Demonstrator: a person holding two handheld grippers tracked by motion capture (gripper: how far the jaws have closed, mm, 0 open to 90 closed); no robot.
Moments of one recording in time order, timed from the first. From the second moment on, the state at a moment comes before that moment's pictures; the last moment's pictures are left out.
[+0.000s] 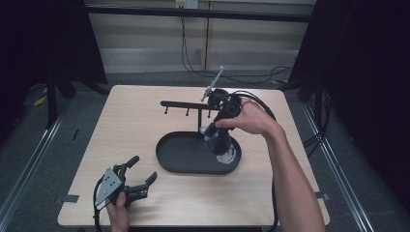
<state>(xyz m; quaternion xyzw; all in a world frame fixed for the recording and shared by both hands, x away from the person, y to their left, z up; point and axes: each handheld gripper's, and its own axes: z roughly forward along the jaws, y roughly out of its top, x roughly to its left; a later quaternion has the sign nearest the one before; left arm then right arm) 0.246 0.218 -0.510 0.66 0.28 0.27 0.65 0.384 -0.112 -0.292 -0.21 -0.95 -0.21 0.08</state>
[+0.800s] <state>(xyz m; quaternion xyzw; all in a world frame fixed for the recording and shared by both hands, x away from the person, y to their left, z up) 0.246 0.217 -0.510 0.65 0.28 0.27 0.65 0.420 -0.118 -0.295 -0.24 -0.95 -0.17 0.07</state>
